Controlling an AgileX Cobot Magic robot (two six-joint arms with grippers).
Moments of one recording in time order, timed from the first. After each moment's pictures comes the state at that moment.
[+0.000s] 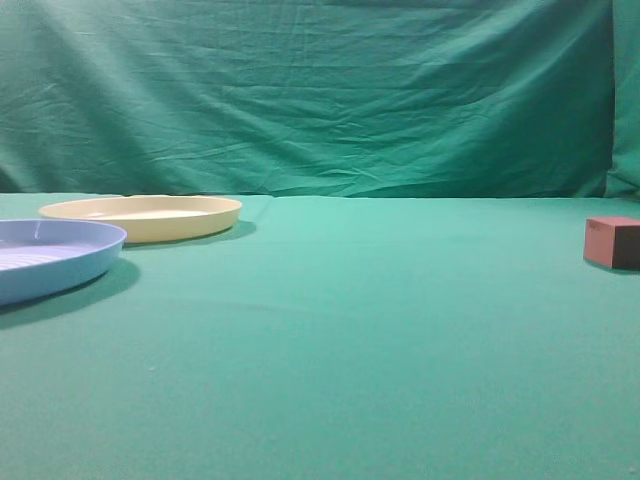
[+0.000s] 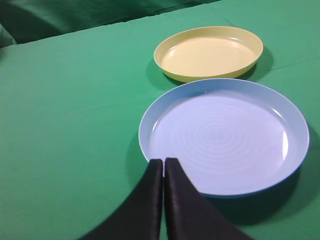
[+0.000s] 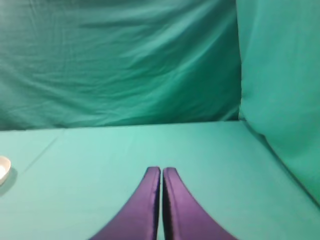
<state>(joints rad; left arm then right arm) -0.19 -0.01 0.02 0.18 0.36 -0.07 0.10 0.19 -0.12 0.20 0.13 -0.11</state>
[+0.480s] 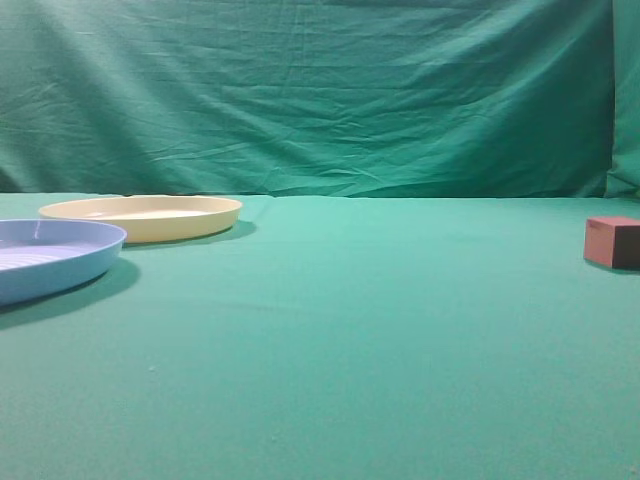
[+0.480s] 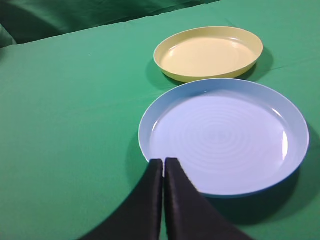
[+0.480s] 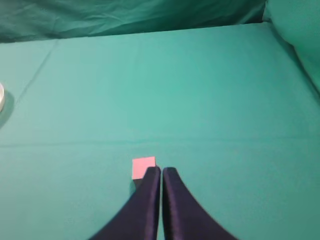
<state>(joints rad) -0.19 -0.01 0.02 0.18 0.36 -0.07 0.10 0.67 -0.39 0.28 0.30 -0.20</state>
